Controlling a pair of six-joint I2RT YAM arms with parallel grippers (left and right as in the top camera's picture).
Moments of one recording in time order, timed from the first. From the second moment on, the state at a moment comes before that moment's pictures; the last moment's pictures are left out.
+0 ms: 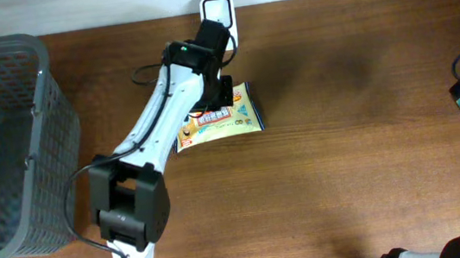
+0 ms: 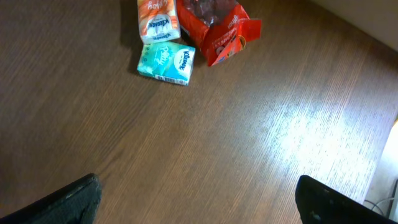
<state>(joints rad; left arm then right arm) -0.46 2.14 1.95 -1.16 -0.01 -0.35 -0.49 1.49 1.42 -1.07 0.38 0.50</state>
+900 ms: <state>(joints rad) -0.45 2.22 1.77 -1.09 -0.08 -0.39 -0.49 1.49 1.42 -1.07 0.38 0.50</state>
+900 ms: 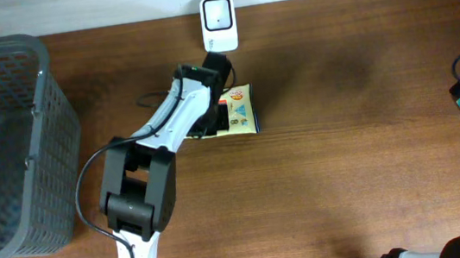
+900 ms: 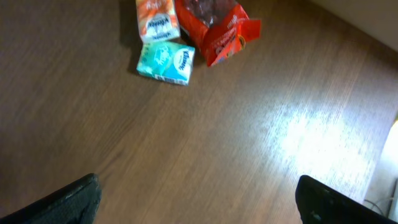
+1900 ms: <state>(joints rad) -0.08 2.23 2.21 -1.38 0.09 -0.21 -0.49 1.49 1.42 -1.07 0.38 0.50</state>
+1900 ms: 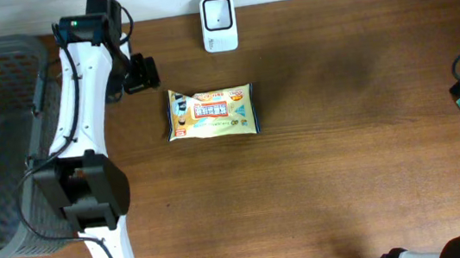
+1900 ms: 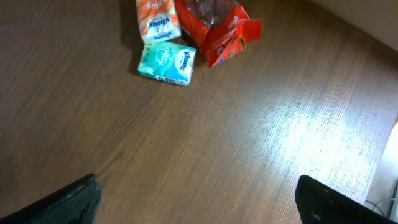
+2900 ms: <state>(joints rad) -0.22 2.22 2.36 -1.45 -0.54 -0.19 -0.49 1.49 1.42 -1.07 0.38 0.50</state>
